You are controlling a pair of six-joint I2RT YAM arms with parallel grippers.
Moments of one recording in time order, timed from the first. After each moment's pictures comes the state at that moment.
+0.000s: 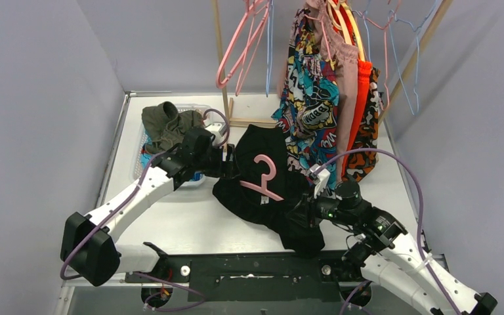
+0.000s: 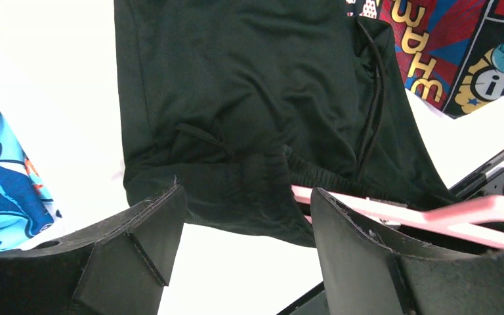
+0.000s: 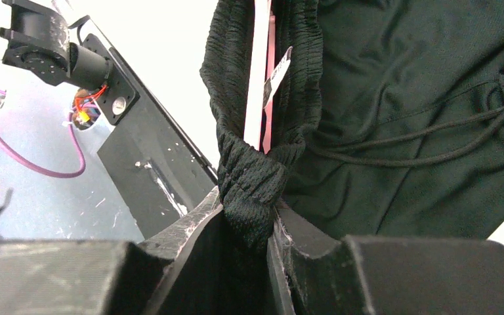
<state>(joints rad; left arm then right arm) -0.57 1.29 1.00 -0.45 0.14 -0.44 0.70 0.56 0.59 -0.53 -0.37 0.34</state>
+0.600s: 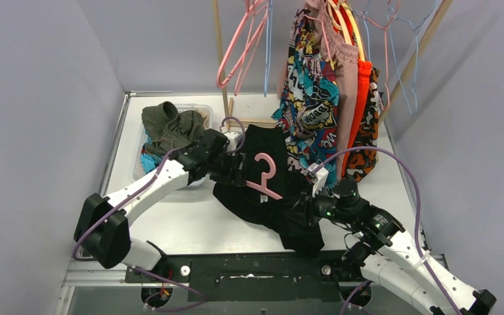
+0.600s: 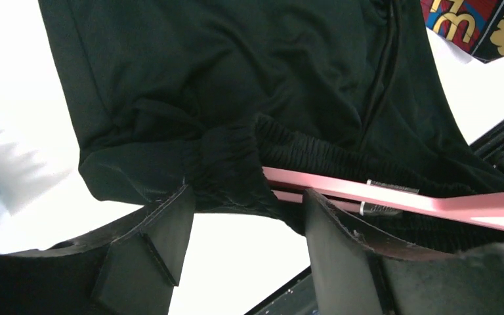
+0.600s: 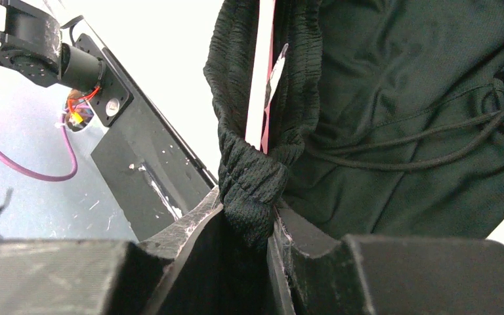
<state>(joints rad) -0.62 1.40 1.04 -0.53 0.21 -0.39 0.70 0.60 0.59 -0.51 -0.36 0.33</state>
